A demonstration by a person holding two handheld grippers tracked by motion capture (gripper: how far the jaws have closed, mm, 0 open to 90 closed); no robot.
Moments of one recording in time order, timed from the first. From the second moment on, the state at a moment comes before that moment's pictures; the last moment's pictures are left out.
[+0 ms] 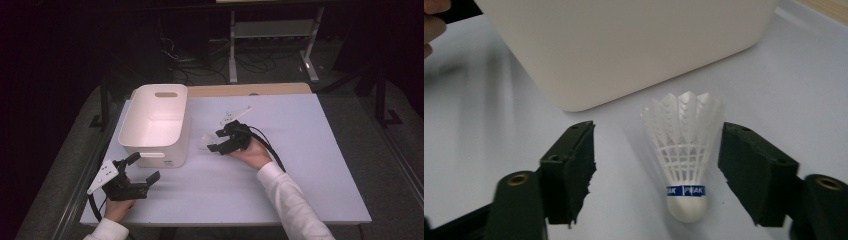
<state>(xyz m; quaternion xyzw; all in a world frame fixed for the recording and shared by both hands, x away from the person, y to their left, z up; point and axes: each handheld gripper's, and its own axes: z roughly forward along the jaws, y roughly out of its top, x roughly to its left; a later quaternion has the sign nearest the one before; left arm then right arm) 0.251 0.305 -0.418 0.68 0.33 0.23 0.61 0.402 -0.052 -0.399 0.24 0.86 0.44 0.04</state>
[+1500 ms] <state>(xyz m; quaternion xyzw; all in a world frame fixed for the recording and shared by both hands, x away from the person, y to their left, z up) 0.251 0.305 -0.417 0.68 0.33 0.23 0.62 0.426 -0.055 -0.436 0.27 0.88 0.39 0.00</state>
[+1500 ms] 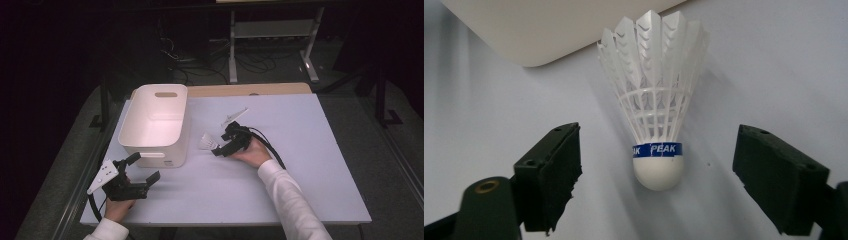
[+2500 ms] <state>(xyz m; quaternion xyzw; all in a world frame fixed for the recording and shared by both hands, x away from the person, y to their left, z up) 0.251 0.305 -0.417 0.68 0.33 0.23 0.62 0.425 -0.052 -0.443 0.27 0.89 0.37 0.00</state>
